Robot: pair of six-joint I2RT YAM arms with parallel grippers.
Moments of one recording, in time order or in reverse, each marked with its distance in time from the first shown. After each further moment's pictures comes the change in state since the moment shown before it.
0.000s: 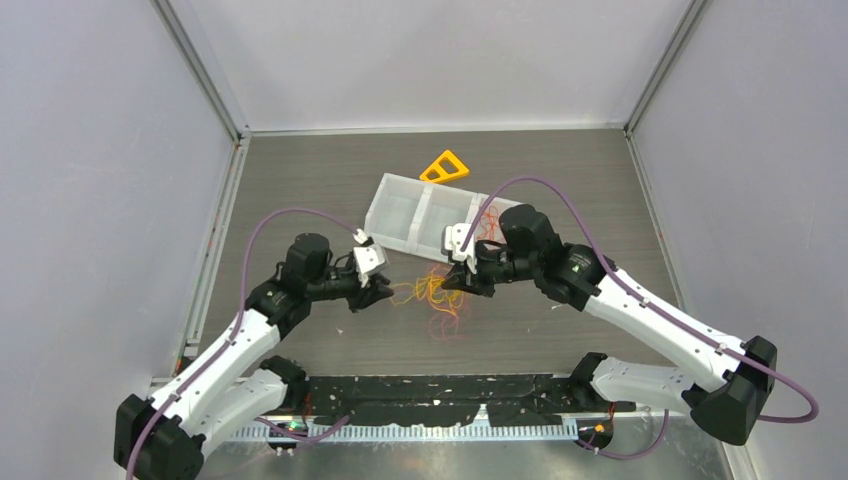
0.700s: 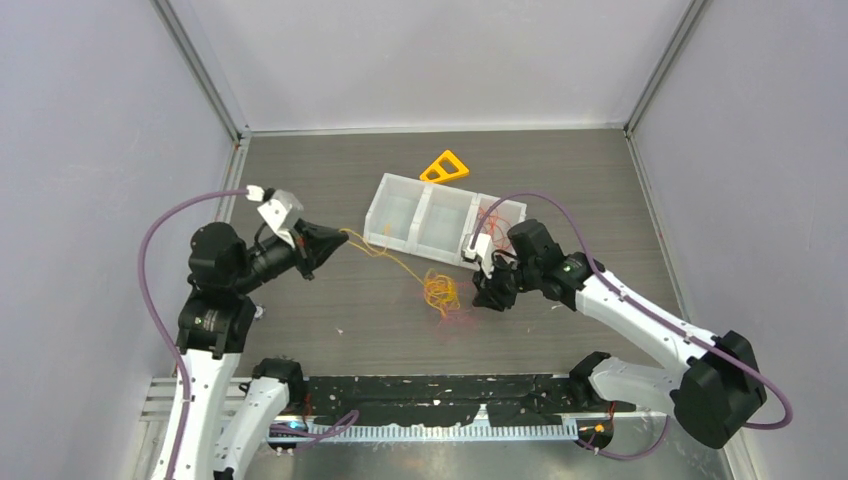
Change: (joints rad) left arm 0.366 -0.219 0.299 -0.131 0.092 -0.333; right arm -0.206 0.011 -0.248 -0.021 0.010 0.052
